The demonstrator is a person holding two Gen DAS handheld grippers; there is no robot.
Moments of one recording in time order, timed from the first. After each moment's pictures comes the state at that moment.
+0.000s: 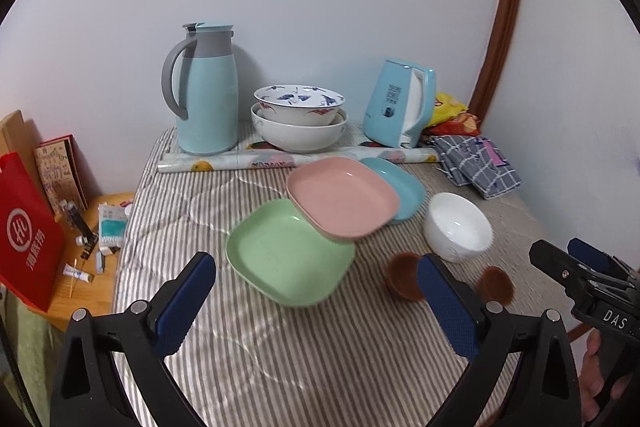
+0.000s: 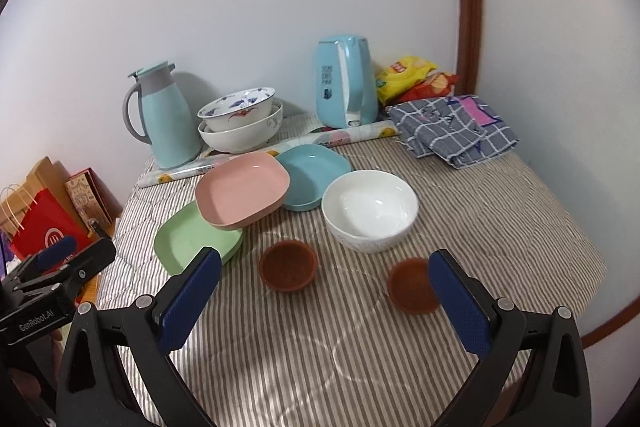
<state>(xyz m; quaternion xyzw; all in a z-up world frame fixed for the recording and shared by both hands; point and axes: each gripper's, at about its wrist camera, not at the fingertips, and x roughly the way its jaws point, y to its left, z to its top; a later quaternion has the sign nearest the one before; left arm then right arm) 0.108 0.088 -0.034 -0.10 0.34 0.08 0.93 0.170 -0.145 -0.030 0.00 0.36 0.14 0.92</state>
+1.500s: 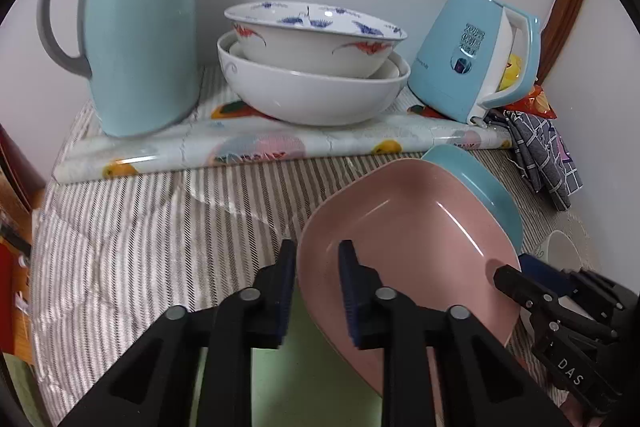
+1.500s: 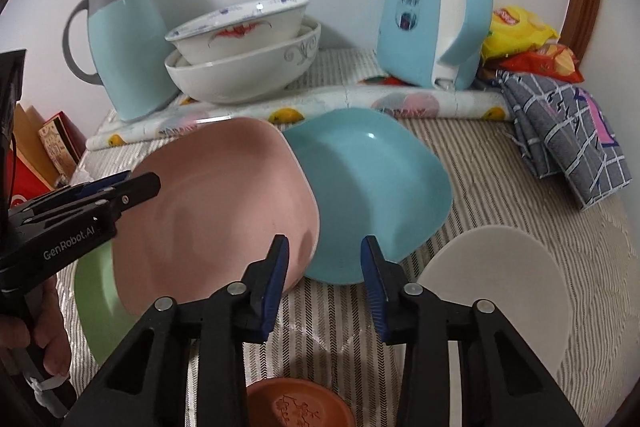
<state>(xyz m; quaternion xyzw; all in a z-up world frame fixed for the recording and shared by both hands) 0.307 0.143 -0.140 -0.13 0.44 0.05 0.88 0.350 -0.041 -0.141 -0.06 0.46 0.20 0.86</state>
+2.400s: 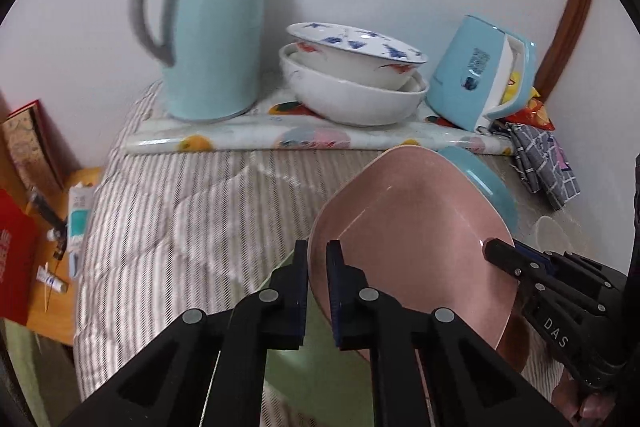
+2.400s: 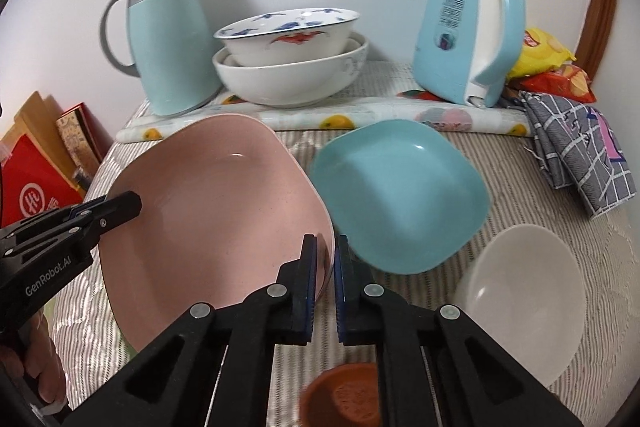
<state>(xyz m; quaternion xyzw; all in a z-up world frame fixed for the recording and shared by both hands) 0.236 0.171 -0.117 -0.14 0.42 0.09 0.89 0.310 -0.004 -0.125 -0.08 0.44 0.23 0.87</state>
